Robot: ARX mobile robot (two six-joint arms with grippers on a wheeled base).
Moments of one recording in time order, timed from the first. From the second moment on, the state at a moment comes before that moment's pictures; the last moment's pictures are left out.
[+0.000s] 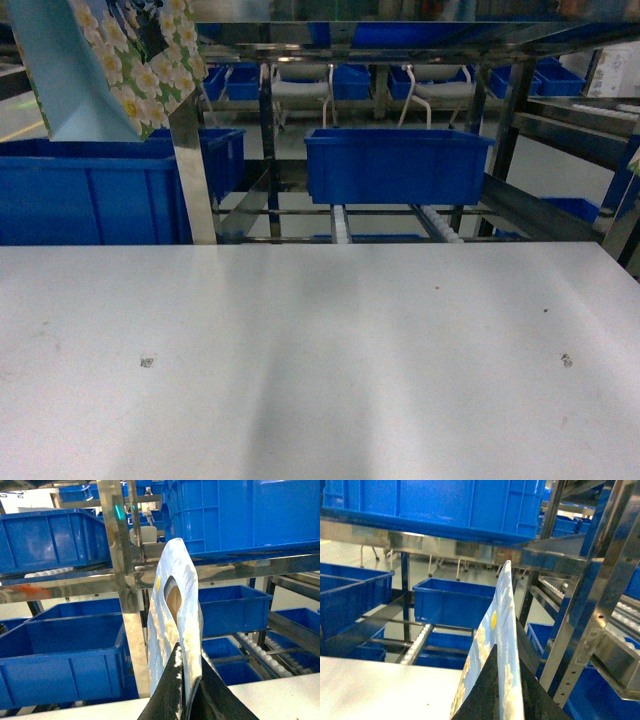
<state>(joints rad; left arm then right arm) -0.36 1.22 0.71 0.57 -0.32 0.08 0.16 1.12 0.48 0.72 0.13 -0.11</state>
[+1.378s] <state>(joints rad) -0.36 1.22 0.71 0.57 -0.32 0.08 0.15 1.85 0.49 1.05 0.09 0.04</state>
